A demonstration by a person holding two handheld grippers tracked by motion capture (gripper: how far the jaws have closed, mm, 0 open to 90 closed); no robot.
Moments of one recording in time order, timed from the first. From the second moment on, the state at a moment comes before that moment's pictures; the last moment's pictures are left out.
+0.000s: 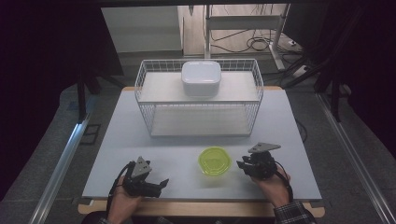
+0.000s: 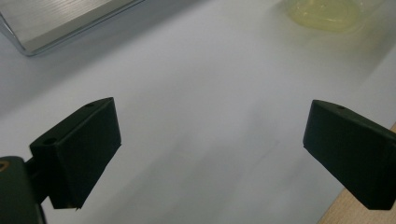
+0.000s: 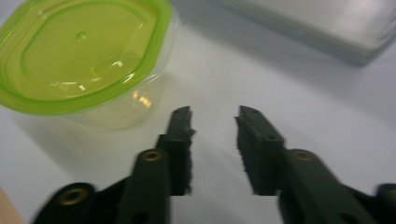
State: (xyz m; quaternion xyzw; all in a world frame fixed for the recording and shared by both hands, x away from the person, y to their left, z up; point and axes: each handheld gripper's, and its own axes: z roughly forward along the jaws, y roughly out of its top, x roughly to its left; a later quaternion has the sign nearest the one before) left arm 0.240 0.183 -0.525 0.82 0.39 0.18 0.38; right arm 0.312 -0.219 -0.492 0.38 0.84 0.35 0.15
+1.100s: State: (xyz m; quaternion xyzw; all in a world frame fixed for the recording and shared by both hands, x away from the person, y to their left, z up) left arm 0.240 0.185 -0.526 0.81 0.38 0.19 0.41; right arm 0.303 -0.235 -0.492 0.36 0.83 0.39 0.16
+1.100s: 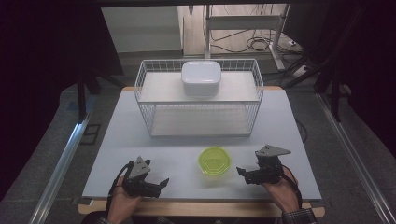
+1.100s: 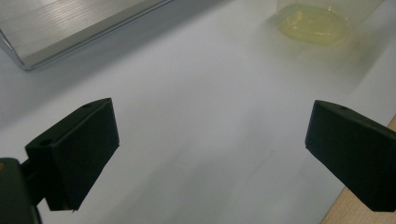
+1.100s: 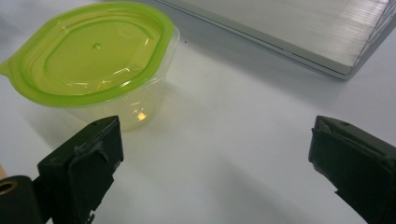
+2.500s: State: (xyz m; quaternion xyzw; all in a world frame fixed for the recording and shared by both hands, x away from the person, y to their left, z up) left arm 0.240 0.182 -0.526 0.81 0.38 0.19 0.40; right arm 0.341 -0.207 -0.481 0.41 0.80 0.43 -0.01
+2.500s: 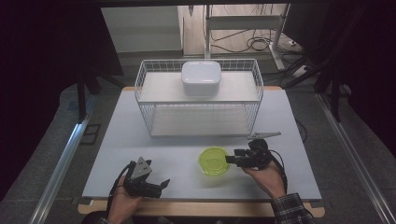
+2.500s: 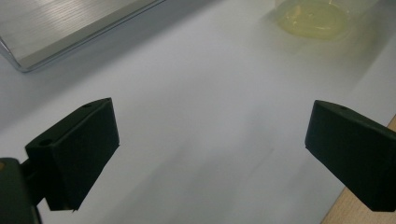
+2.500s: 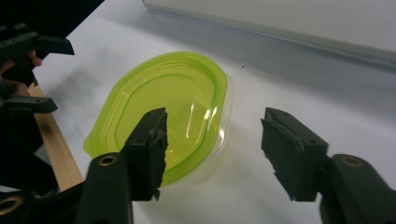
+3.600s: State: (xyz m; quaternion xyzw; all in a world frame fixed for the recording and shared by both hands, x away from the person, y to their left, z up) left arm 0.239 0.181 -0.527 0.82 0.37 0.19 0.39; right arm 0.365 -0.199 -0.487 0.44 0.77 0.43 -0.14
